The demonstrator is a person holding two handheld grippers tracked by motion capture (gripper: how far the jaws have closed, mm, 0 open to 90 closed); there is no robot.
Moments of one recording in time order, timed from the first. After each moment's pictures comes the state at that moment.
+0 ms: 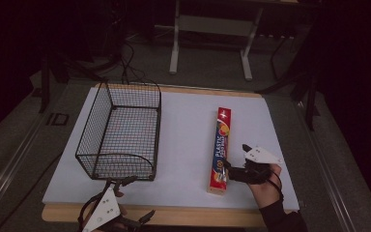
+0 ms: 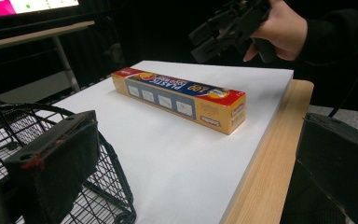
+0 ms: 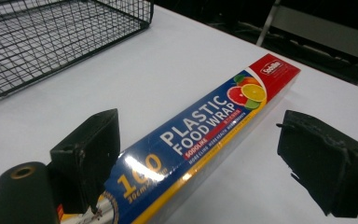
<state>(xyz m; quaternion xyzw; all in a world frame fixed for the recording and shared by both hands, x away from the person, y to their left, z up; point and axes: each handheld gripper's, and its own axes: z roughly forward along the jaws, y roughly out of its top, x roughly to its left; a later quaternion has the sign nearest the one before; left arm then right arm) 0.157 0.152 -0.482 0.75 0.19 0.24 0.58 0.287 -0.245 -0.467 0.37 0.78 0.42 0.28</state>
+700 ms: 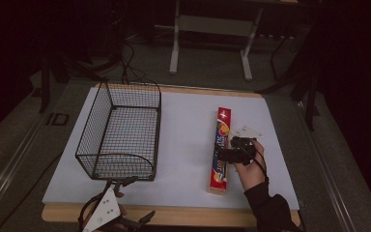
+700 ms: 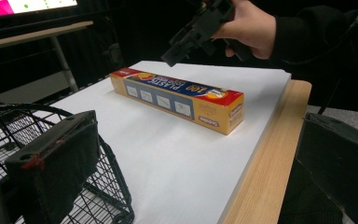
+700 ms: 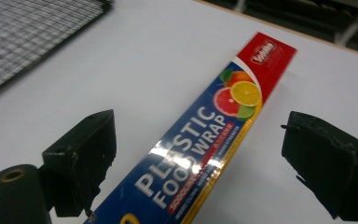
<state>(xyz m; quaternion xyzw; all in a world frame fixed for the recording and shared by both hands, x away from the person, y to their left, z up) 0.157 0.152 -0.481 0.75 0.19 0.24 0.58 0.340 -0.214 -0.461 0.46 0.77 0.35 0.27</state>
